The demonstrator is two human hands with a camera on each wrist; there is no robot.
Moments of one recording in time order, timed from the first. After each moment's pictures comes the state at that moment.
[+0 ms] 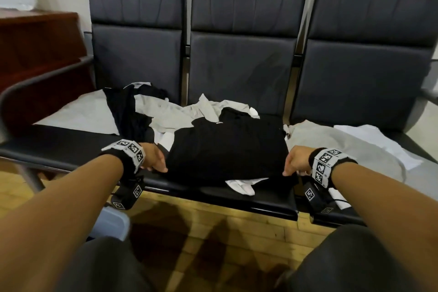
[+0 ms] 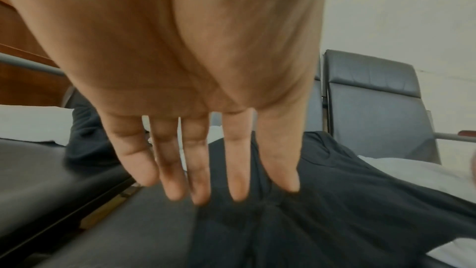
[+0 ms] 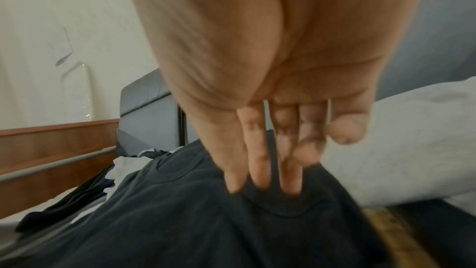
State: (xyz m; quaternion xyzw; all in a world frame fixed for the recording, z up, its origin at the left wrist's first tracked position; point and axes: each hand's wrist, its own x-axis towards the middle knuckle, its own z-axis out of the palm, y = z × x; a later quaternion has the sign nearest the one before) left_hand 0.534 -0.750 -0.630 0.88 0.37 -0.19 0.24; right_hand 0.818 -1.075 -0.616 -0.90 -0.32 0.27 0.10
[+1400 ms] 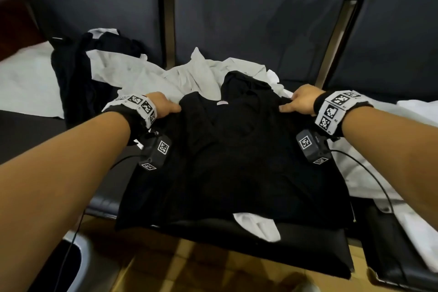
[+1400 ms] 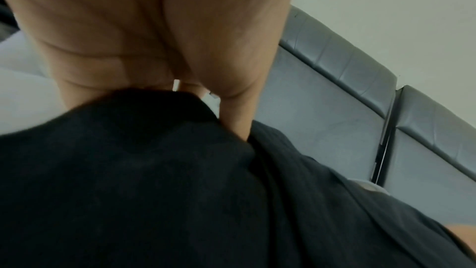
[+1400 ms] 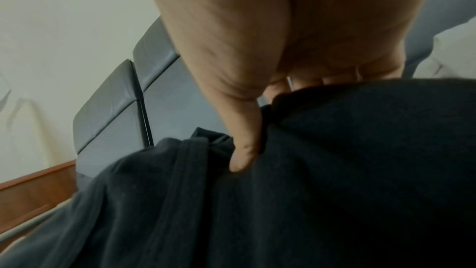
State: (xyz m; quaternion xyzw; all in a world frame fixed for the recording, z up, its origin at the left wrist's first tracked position) left_hand 0.711 -0.646 -0.685 0.83 0.48 -0.07 0.29; right_hand 0.976 -0.898 -0.669 -0.94 -0.28 0.20 0.08
